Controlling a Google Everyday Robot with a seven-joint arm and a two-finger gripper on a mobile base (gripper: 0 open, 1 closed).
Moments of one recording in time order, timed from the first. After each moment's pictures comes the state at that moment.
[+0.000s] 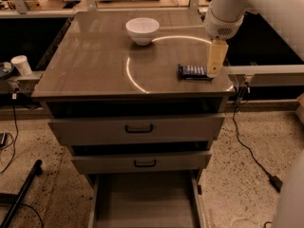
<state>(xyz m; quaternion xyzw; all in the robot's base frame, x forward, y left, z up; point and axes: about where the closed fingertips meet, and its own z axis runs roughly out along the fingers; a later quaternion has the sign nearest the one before) 0.679 -0.187 0.893 -0.67 0.72 -0.12 0.15</state>
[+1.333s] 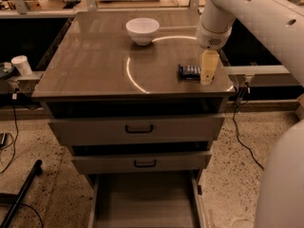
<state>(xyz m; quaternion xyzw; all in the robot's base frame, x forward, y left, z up) 0.691 -0.175 0.853 -0.69 0.71 -0.10 0.13</state>
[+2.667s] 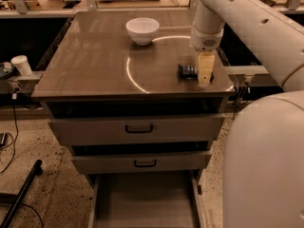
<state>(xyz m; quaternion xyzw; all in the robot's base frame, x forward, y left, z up) 0.695 -0.167 0.827 -0.71 0.70 -0.05 0.07</state>
